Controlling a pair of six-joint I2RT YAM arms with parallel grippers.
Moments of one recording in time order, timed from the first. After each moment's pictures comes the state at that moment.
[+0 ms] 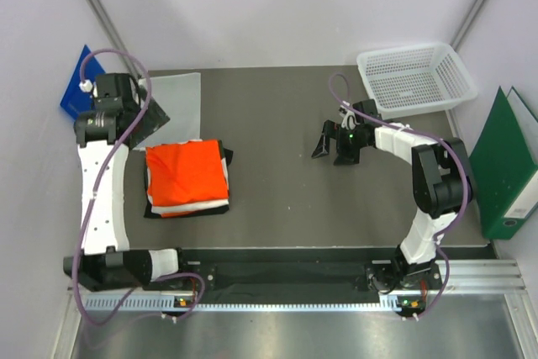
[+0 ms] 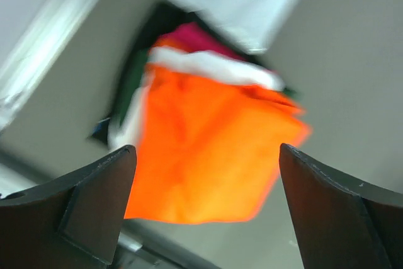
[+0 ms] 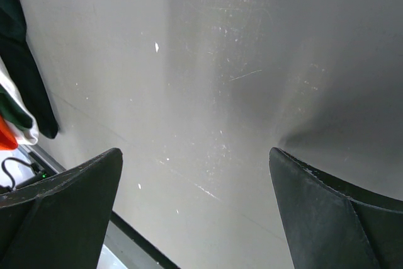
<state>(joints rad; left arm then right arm) 0.11 1.30 1.59 -1.16 -0.24 -0.56 0.25 1.80 1.12 -0.36 -0.52 0.40</state>
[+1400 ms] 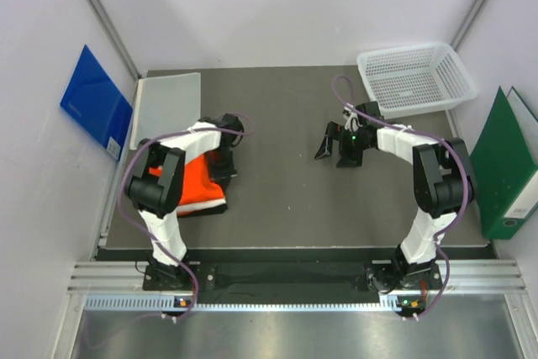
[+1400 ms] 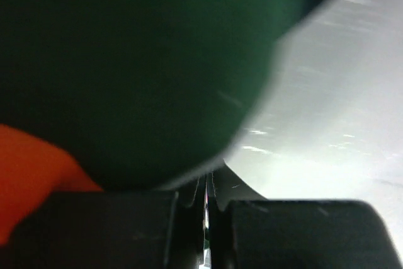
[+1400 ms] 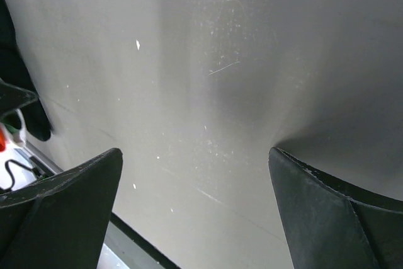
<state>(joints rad) -0.38 1.89 1.26 -0.96 -0.13 -0.60 0.22 1.80 1.10 -0.36 -0.51 0.42</state>
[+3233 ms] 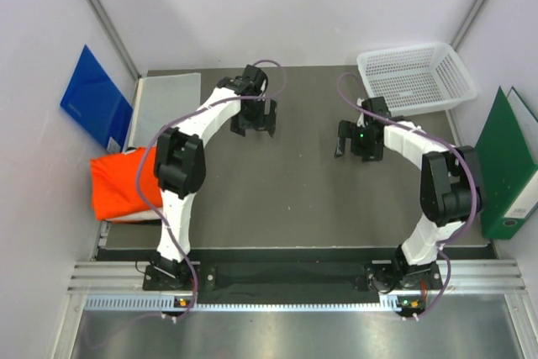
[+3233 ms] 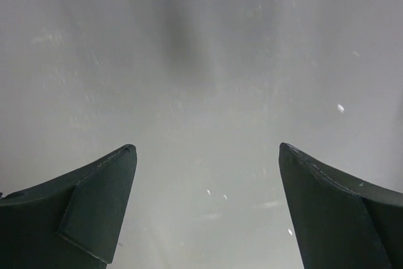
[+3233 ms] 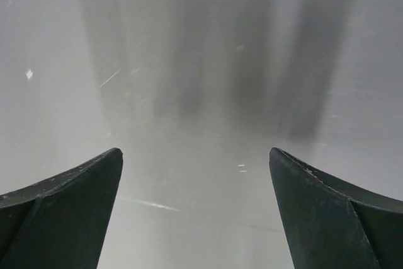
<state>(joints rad) -0.42 2.14 1.91 -0.93 0.03 -0.35 0.21 1.72 1.12 -0.50 -0.16 0.32</state>
